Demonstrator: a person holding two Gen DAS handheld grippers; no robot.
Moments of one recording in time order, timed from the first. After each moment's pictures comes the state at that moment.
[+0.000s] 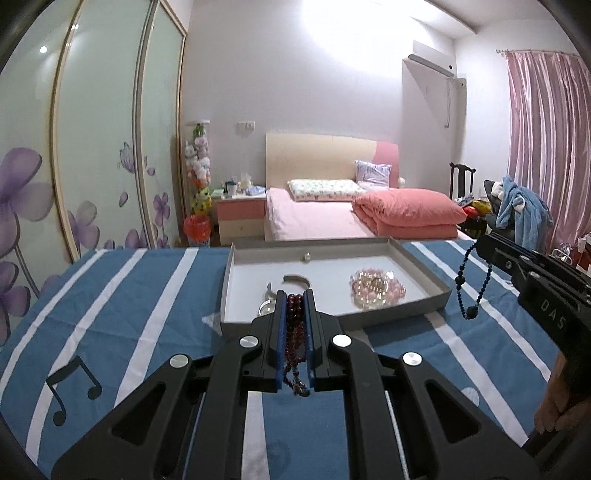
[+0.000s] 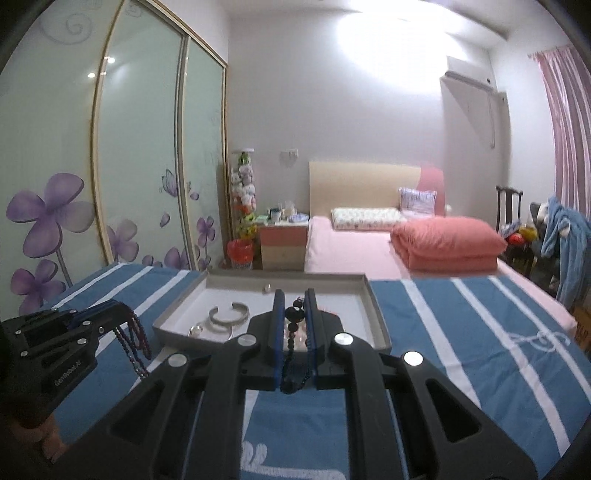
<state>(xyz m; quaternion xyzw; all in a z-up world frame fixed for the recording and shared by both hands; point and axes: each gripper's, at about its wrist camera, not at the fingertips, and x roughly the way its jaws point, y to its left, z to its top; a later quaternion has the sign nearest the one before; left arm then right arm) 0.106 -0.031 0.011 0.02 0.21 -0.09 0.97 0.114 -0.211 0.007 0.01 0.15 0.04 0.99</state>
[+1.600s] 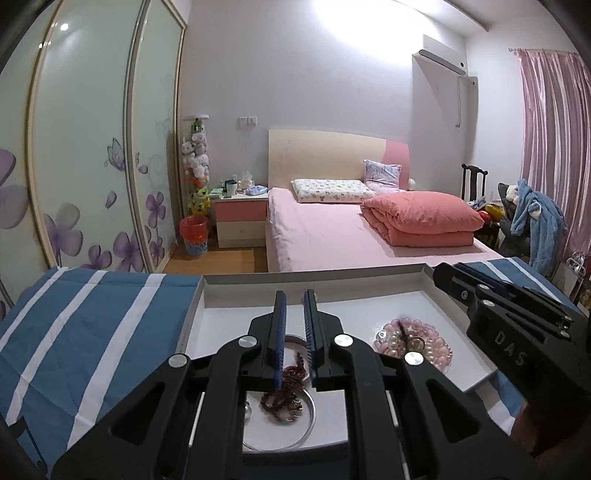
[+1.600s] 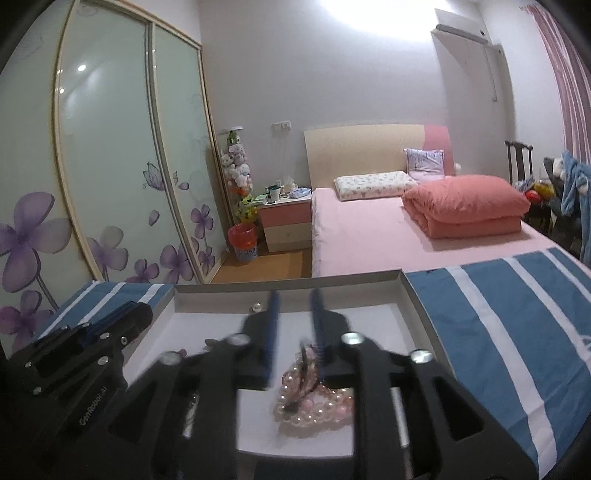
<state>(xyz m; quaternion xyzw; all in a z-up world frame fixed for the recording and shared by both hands) 0.219 -0.055 -0.006 0.01 0.22 -0.09 0.97 0.272 -0.219 -0.023 0.08 0.21 0.05 0.97</state>
